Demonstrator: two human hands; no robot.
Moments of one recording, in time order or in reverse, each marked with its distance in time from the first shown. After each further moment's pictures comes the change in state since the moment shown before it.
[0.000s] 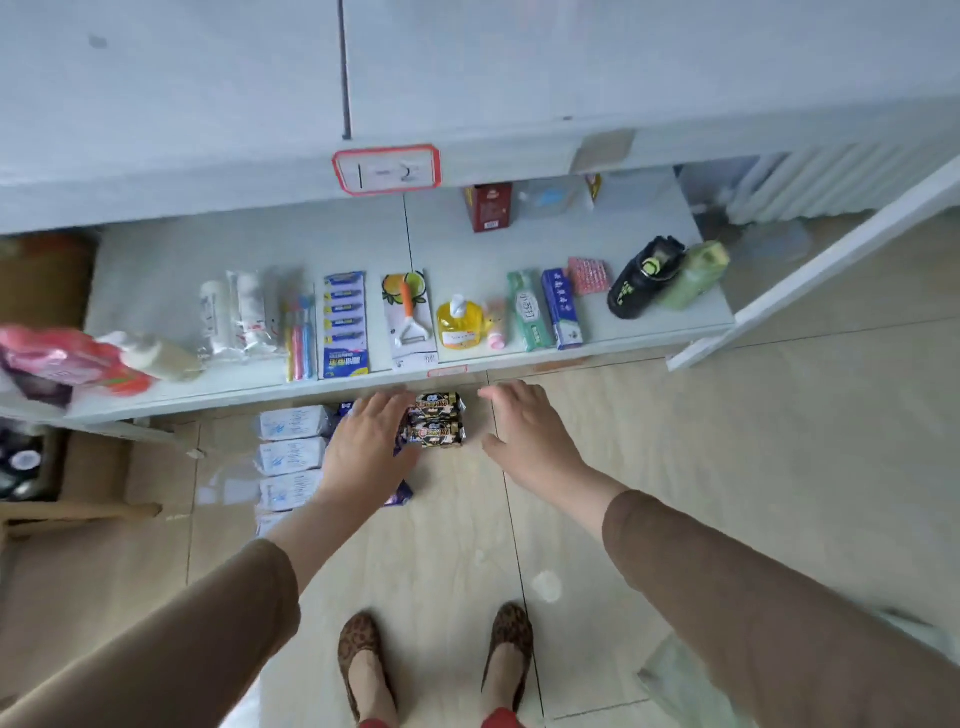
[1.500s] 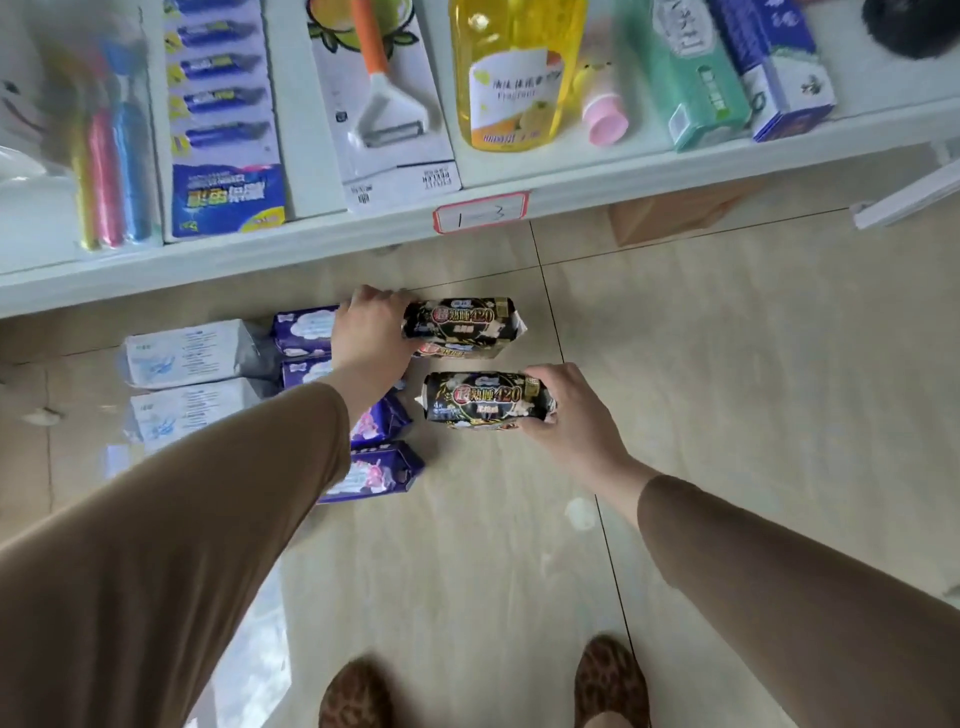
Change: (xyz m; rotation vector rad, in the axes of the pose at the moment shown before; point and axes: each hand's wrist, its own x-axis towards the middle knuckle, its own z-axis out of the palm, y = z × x) left_hand 0.175 -0.237 0.366 0.198 -0.087 -0.107; right_hand 0.121 0.226 0.400 0.323 0.032 0.296
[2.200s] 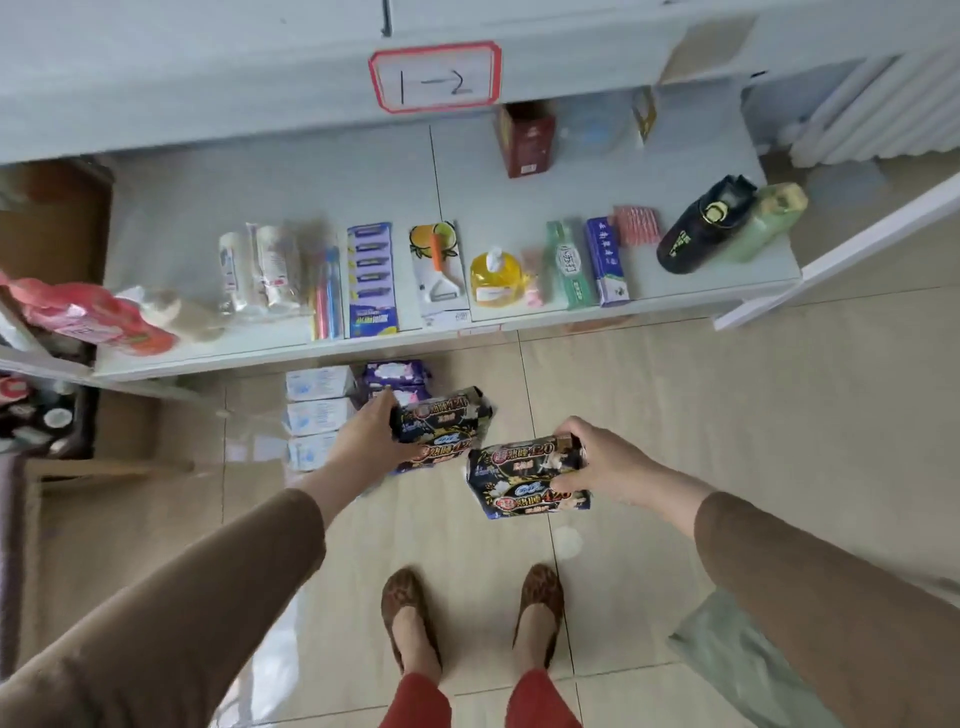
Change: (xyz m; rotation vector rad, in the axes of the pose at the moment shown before) left_hand -0.218 0.067 -0.314 -0.310 -0.293 -0.248; right_hand -0.188 -0.204 -0.286 -0.086 -0.497 0.135
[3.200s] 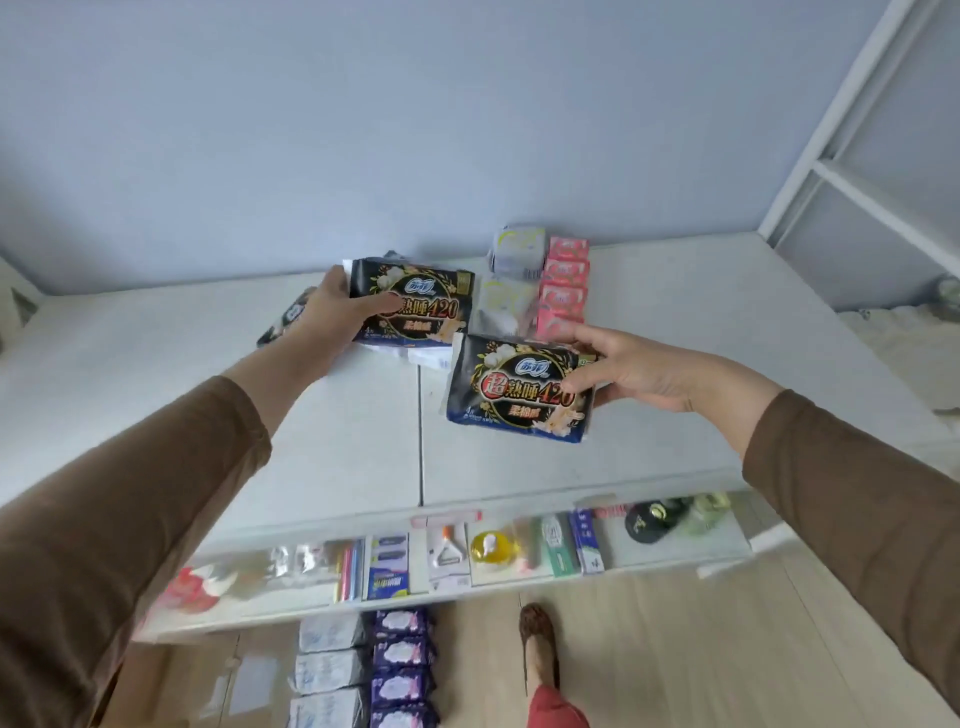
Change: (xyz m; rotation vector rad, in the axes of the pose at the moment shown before) left_hand 0.053 0.266 -0.505 -0.865 0.347 0.314; right_hand -0.098 -0.310 -0.426 0.386 0.000 -0.436
